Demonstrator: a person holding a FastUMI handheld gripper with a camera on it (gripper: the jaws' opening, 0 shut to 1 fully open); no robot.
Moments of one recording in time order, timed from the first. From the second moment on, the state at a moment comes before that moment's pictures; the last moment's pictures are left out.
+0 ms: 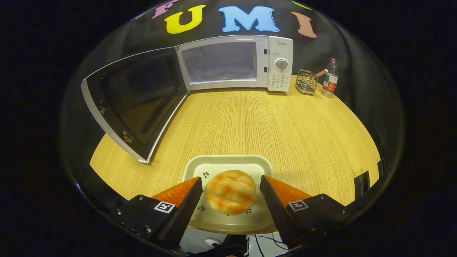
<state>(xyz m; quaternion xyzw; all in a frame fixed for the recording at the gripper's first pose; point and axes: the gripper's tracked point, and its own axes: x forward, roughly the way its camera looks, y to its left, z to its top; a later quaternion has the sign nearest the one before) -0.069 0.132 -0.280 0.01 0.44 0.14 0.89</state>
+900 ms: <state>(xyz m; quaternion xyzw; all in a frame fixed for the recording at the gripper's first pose) -0.059 0.134 -0.266 0.08 0.45 0.14 0.88</state>
